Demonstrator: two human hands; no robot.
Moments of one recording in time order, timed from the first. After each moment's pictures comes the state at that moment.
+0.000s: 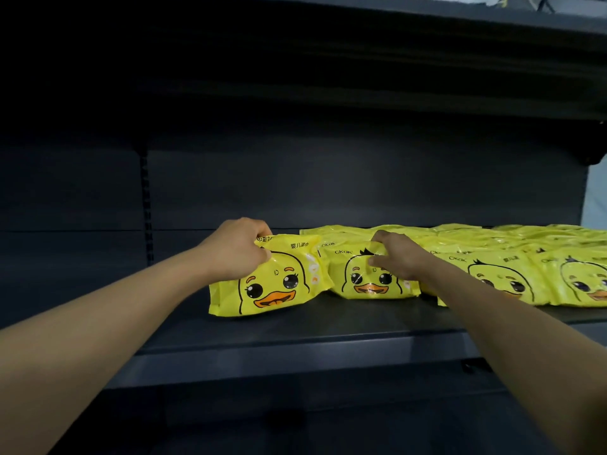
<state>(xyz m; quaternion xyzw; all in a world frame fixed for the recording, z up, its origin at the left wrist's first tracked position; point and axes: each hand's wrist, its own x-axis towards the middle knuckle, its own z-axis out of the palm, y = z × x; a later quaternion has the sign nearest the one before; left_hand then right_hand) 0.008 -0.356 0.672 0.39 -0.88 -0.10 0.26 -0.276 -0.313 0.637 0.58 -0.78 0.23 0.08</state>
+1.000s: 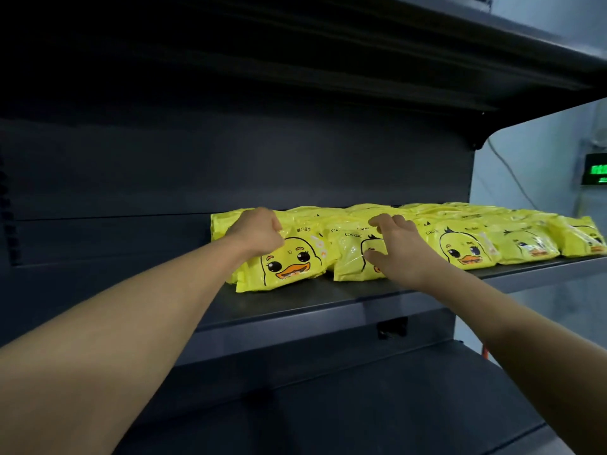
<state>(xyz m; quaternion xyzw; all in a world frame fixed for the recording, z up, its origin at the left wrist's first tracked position) -0.180 -0.364 0.643 0.35 -0.89 -0.10 0.27 -0.321 -0.176 0.621 0.49 -0.81 0.27 0.16</state>
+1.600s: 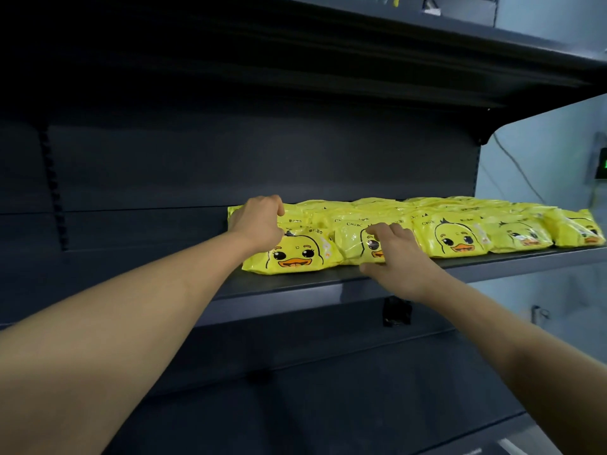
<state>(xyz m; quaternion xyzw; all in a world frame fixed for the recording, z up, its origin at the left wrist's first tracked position) -0.142 -0.324 0.645 0.35 -0.88 0.01 0.32 -0.284 -0.140 0.605 0.52 -0.80 0.26 0.14</state>
